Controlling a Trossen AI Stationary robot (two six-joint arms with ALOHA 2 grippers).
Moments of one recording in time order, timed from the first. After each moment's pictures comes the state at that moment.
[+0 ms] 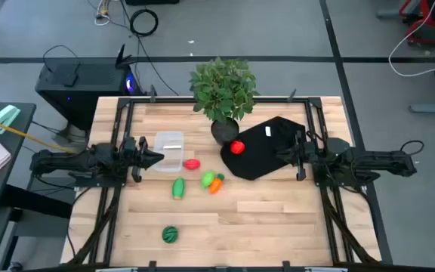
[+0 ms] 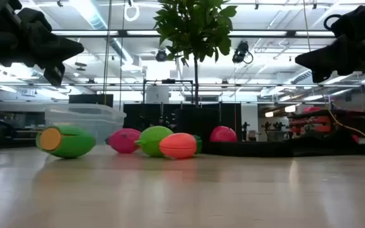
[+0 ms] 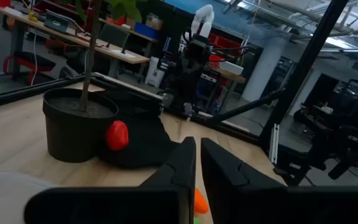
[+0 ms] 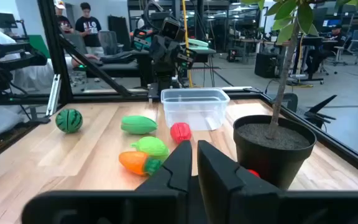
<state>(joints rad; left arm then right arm) -0.04 0.01 0.01 0.08 -0.13 -0.38 -0.07 0.04 0.02 -0.01 -0.02 0.00</state>
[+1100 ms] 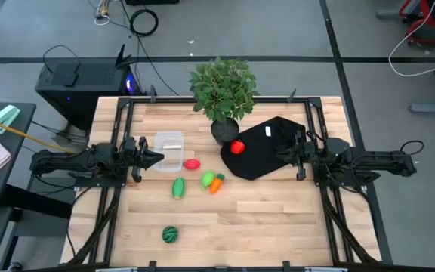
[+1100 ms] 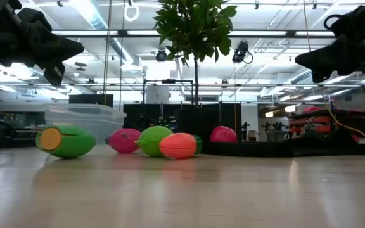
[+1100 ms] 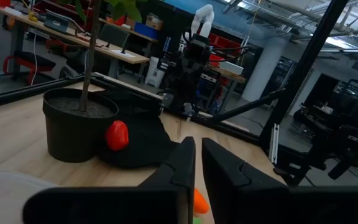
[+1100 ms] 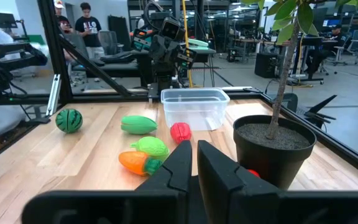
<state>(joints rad) -0.04 0.01 0.01 0.08 -0.13 -0.38 -0.07 0.04 0.02 -0.01 -0.02 0.00</state>
